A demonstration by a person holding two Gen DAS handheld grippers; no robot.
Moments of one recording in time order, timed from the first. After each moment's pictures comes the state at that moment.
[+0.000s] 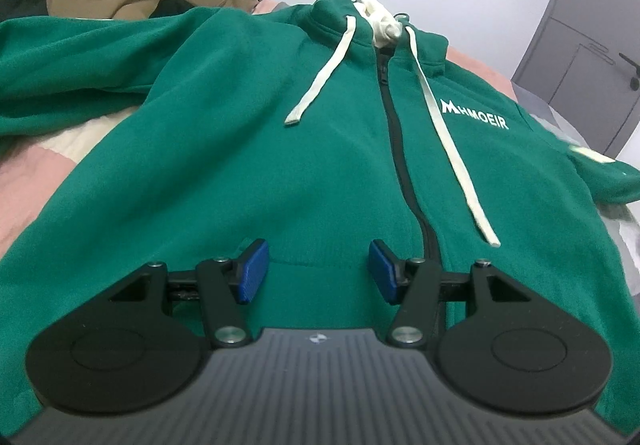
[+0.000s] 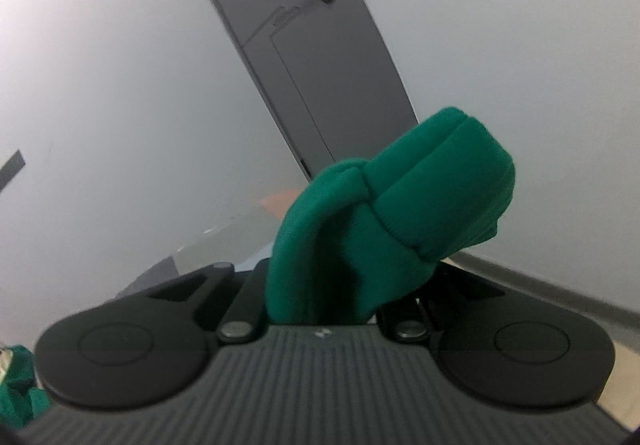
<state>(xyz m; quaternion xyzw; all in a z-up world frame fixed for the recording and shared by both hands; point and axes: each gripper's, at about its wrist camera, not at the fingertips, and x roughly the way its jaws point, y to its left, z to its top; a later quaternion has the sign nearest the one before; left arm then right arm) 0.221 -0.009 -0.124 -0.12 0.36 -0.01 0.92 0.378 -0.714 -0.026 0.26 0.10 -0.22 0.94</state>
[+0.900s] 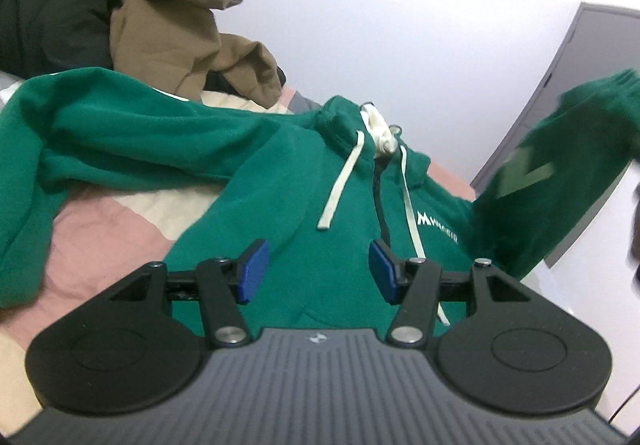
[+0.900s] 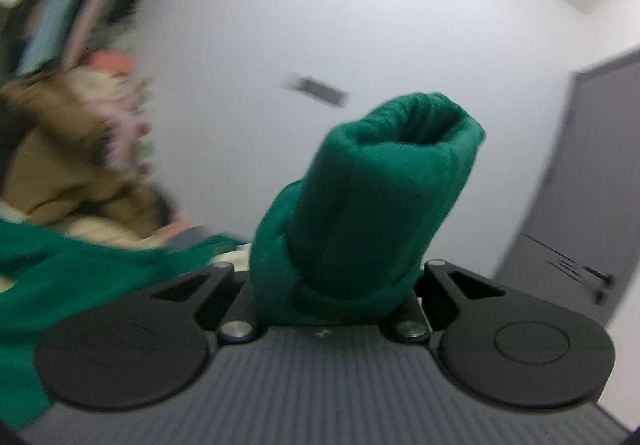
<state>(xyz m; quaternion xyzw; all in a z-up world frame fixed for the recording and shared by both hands) 0.148 0.097 -0.058 -0.23 0.25 -0.04 0.94 0.252 -0.233 0.122 -0.24 0.03 0.08 0.97</state>
